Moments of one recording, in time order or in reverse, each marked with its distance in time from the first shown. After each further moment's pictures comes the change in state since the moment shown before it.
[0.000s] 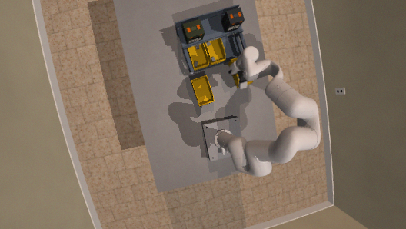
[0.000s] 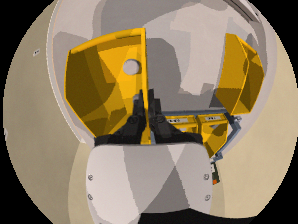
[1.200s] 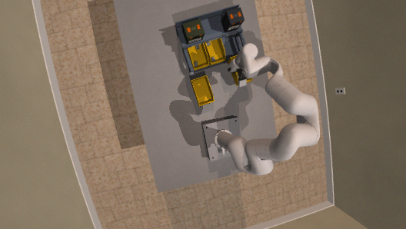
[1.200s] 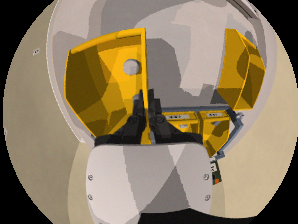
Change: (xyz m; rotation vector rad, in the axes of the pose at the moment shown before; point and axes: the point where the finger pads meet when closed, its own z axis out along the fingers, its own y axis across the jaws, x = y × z) arm -0.013 0.000 -0.002 0.000 0.000 0.000
